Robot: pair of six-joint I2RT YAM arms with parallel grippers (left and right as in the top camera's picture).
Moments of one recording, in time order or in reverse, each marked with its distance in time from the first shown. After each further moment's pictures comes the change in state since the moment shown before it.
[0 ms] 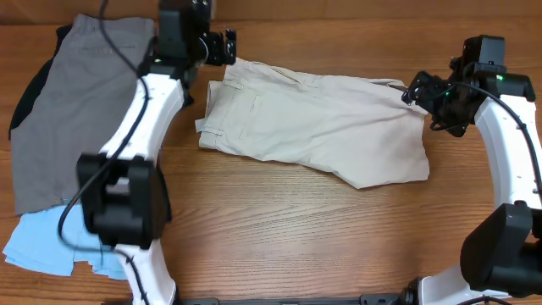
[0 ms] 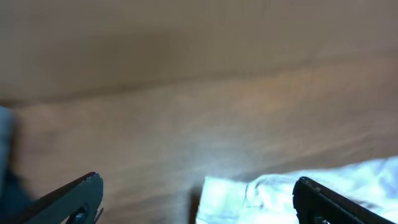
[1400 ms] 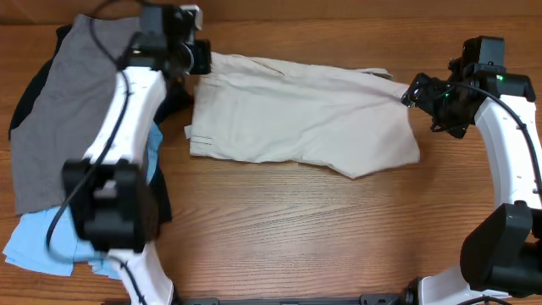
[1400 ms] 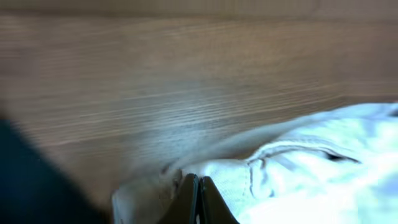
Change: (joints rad) left arm 0.079 -0.071 0.075 -0.340 0.119 -0.069; right arm 0.000 0.000 0.000 -0.010 0.000 -0.021
